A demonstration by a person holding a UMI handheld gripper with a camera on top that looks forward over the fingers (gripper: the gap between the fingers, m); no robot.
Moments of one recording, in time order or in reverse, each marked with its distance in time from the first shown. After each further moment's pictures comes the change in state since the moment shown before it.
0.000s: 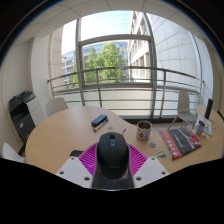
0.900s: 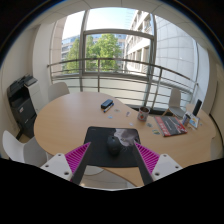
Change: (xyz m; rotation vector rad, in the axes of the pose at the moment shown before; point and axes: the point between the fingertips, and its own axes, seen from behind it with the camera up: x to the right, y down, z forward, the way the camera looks) arm -0.091 0.052 -0.148 -0.133 0.113 -0.079
